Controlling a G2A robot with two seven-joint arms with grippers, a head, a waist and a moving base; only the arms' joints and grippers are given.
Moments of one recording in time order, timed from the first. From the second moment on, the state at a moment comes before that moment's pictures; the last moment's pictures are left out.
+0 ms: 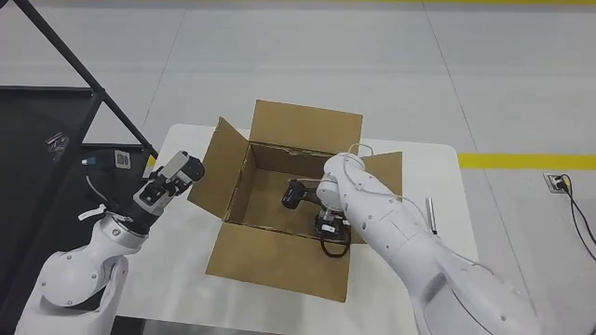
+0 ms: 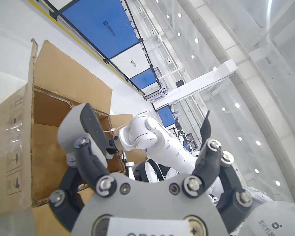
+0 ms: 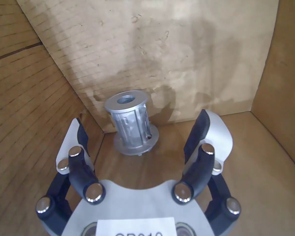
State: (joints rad) left arm 1.20 -1.05 -1.61 -1.77 -0.29 -0.29 -0.56; right arm -0.15 -1.71 0.46 -0.39 -0.91 -0.57 1.12
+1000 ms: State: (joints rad) left arm 1.20 -1.05 -1.60 -1.77 -0.28 -0.28 -0.54; right arm -0.07 -1.77 0.48 -0.20 -0.91 -0.60 0.83
